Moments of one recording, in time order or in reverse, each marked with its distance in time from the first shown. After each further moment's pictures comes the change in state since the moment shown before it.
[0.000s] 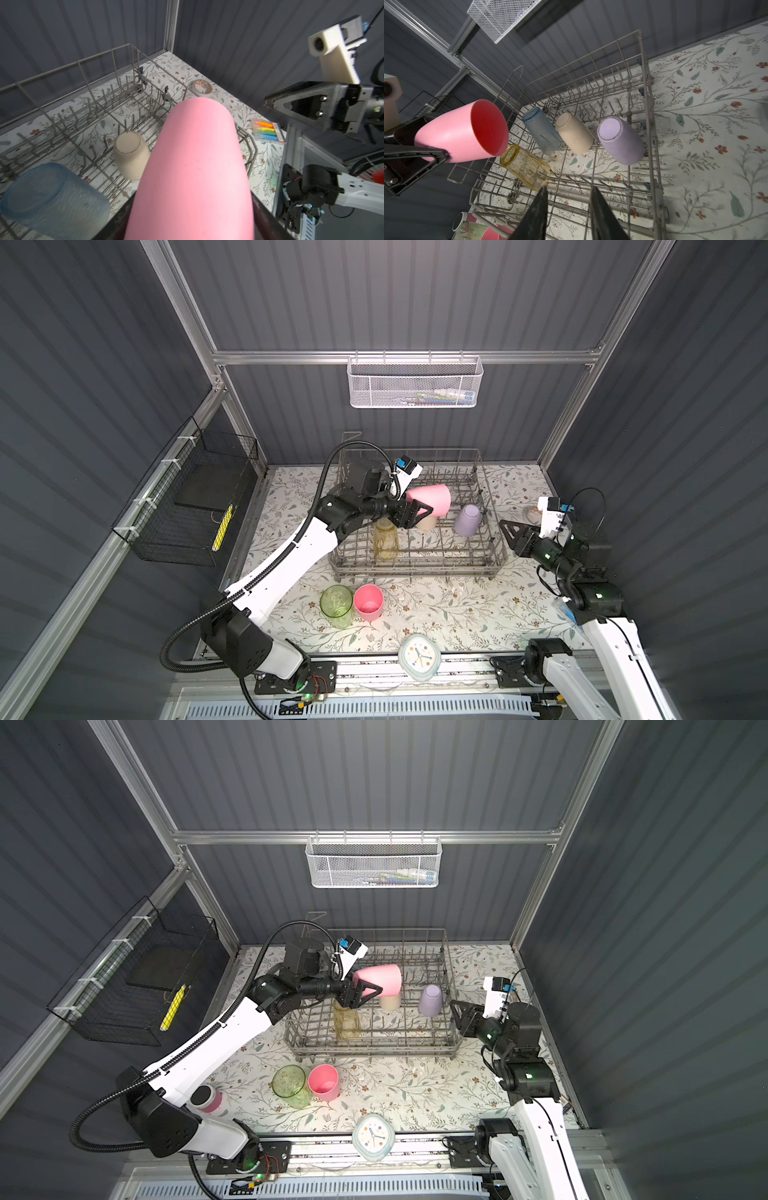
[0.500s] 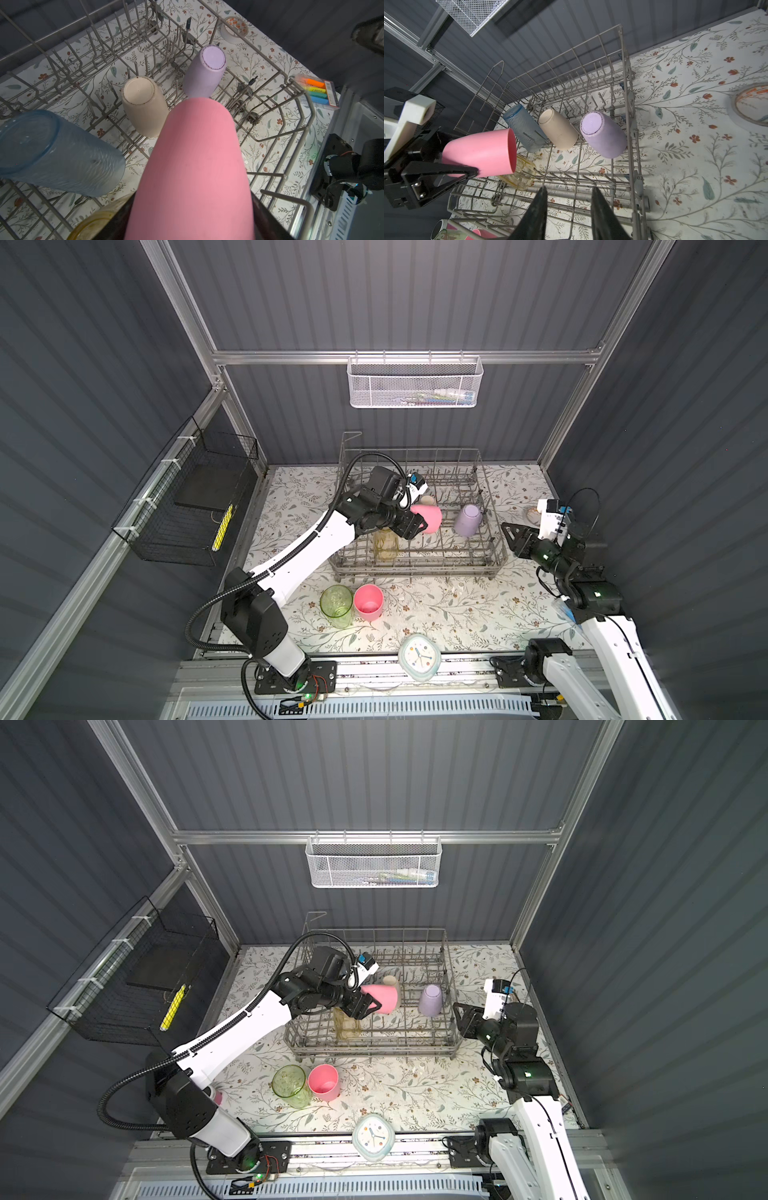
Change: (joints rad) left arm -0.041 0.129 0.043 -0.192 -0.157 0.072; right arm 0.000 0.013 -0.005 -0.031 0.055 -0.026
